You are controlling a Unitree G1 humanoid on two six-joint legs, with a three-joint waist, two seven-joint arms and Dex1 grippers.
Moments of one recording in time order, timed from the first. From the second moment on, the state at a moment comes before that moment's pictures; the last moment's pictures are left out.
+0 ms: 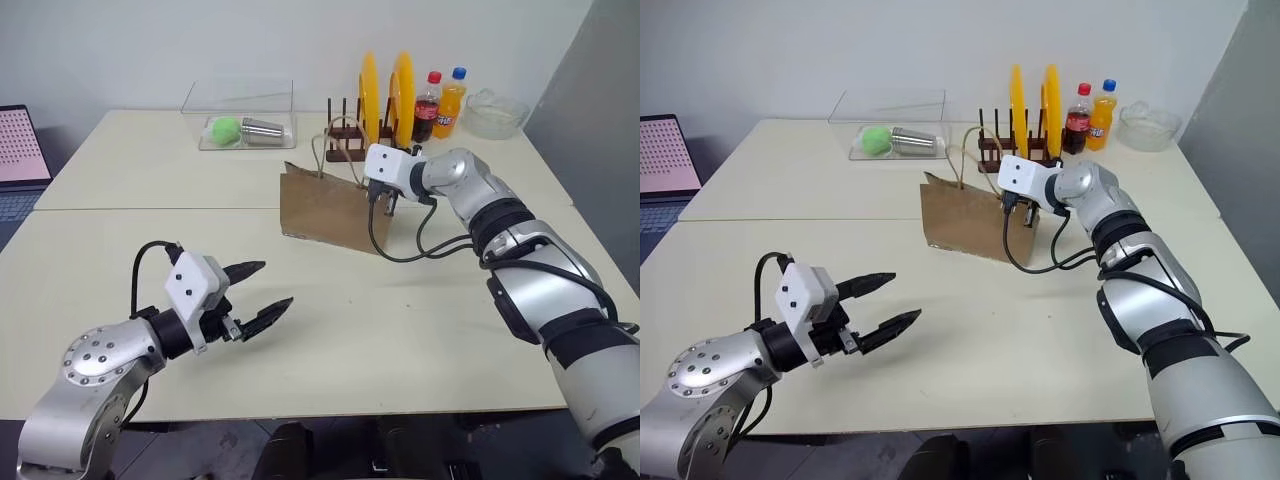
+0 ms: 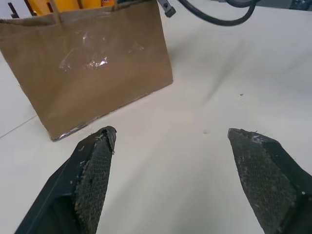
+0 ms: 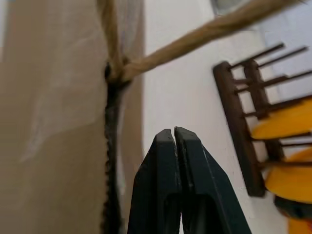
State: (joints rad) left arm 0.08 0.64 0.28 -0.70 -0.47 0.59 -0.78; right arm -1.42 -0.31 0.41 1.30 -0.28 -0.24 0.88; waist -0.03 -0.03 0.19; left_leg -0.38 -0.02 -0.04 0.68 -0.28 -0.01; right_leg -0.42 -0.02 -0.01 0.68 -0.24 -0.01
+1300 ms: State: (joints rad) left arm -0.05 0.97 0.01 -0.25 -0.09 -0.27 -1.18; right arm -0.43 -0.66 0.21 -0.38 0.21 0.45 1.23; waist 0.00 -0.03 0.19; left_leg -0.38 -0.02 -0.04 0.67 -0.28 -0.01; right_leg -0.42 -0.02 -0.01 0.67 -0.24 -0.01
